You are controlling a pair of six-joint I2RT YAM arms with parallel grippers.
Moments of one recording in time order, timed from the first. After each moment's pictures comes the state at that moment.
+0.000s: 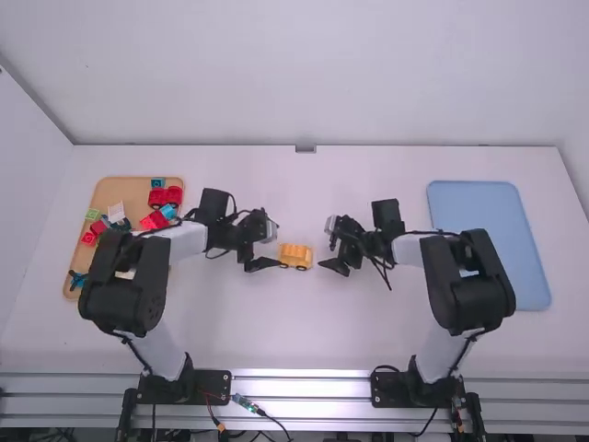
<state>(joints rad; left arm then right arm) -0.06 1.78 0.90 -0.24 0.96 1.17 0.25 1.88 0.77 0.12 -0.87 -0.90</state>
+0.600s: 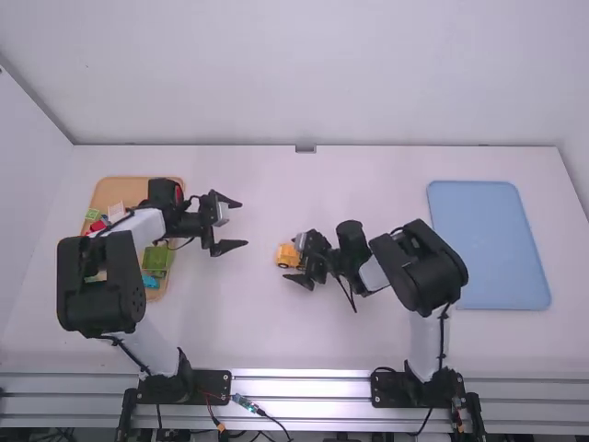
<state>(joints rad) 0.20 1.78 0.98 -0.43 1.18 1.41 0.48 2.10 0.64 0.84 -0.81 -0.50</state>
